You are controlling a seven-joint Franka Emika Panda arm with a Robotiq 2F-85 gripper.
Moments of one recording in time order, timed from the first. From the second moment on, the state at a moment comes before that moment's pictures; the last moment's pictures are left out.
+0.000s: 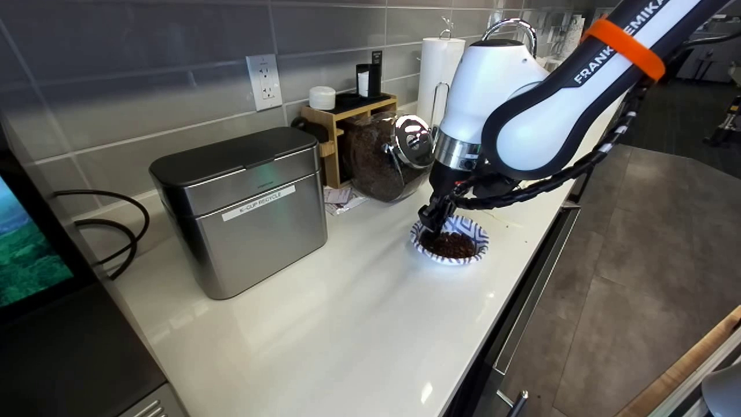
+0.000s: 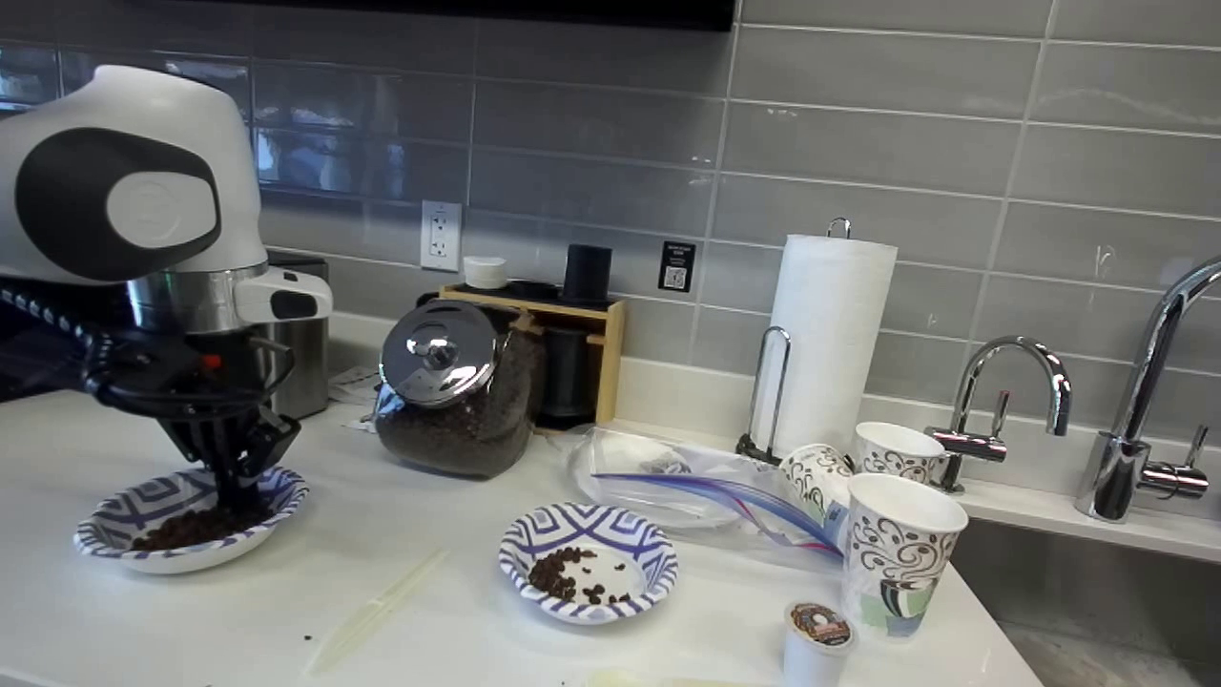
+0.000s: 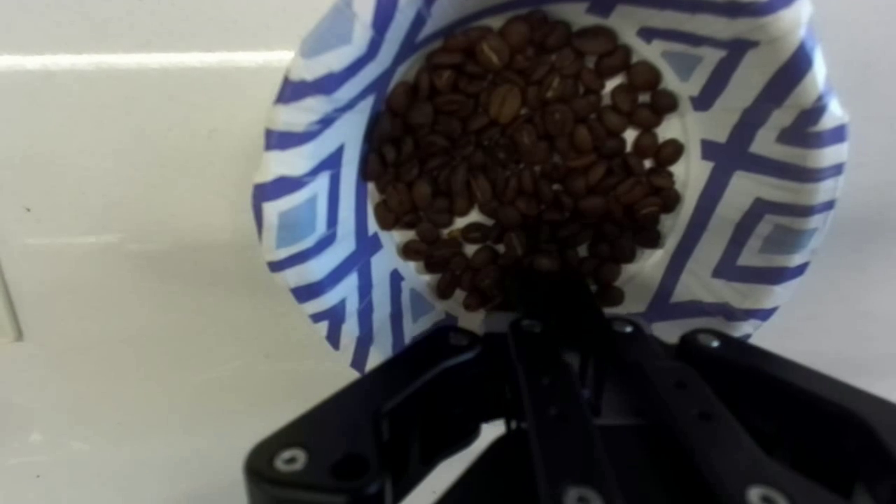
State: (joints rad) arm 0.24 0.13 0.23 -2.47 -0.11 2.76 0.17
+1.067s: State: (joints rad) arm 0.22 -0.04 0.20 -2.55 -0.09 2.68 0.13
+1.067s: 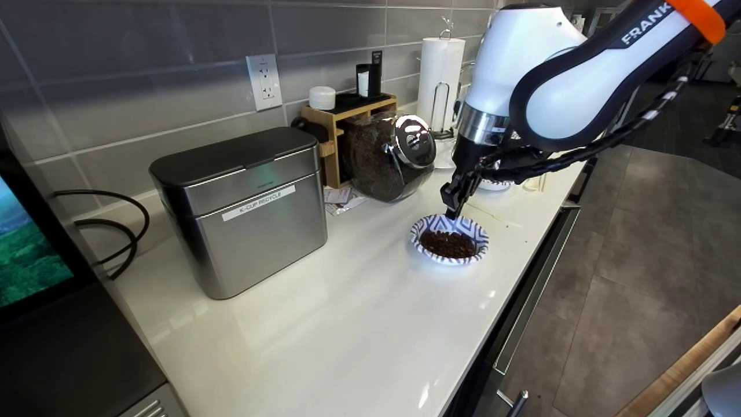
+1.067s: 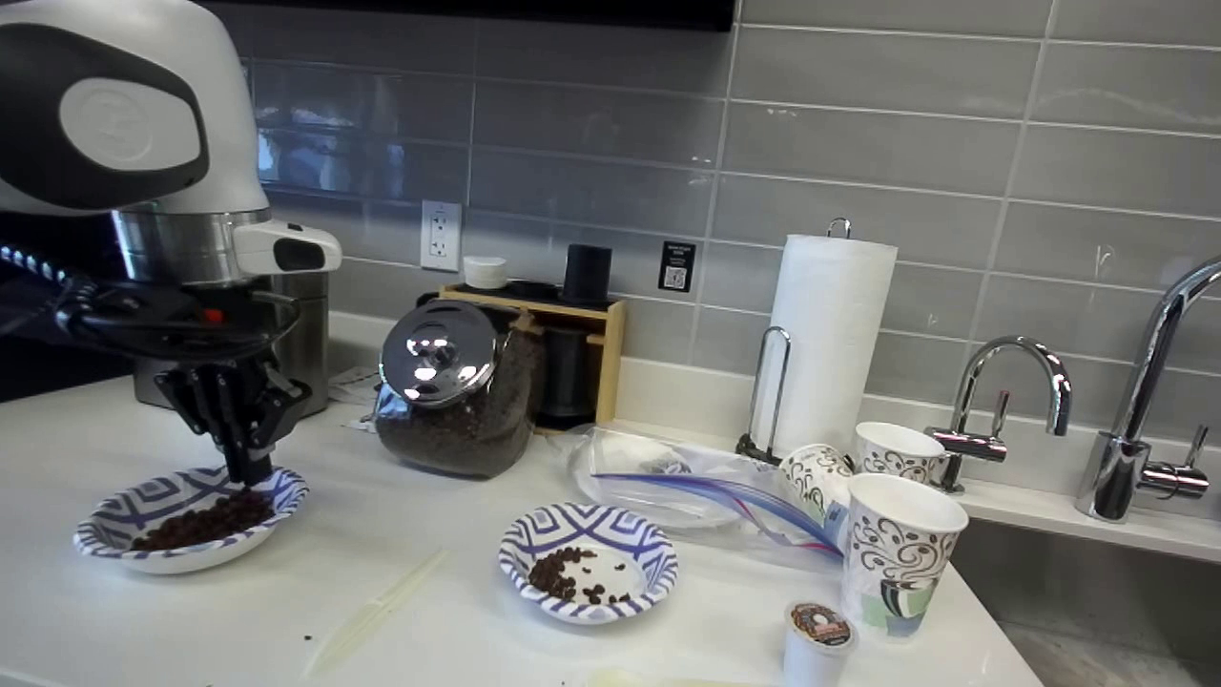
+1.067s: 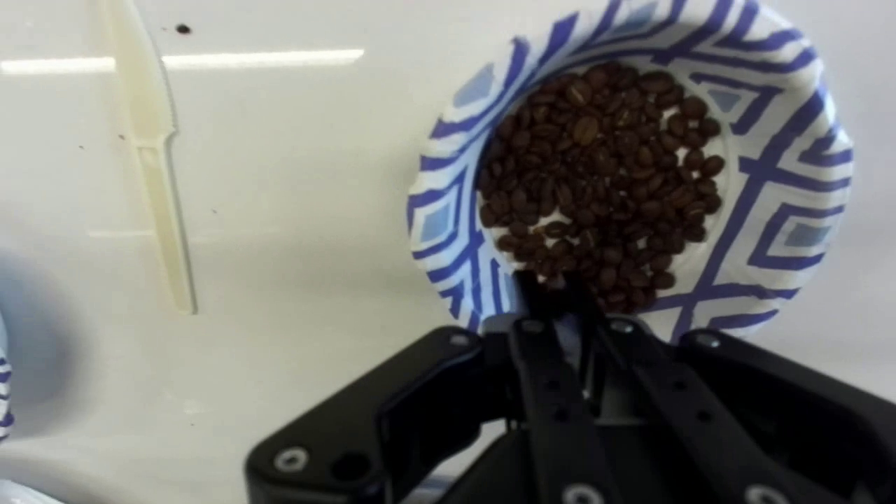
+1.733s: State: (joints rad) arm 0.11 -0.13 0.07 -2.67 -0.08 2.67 -0.08
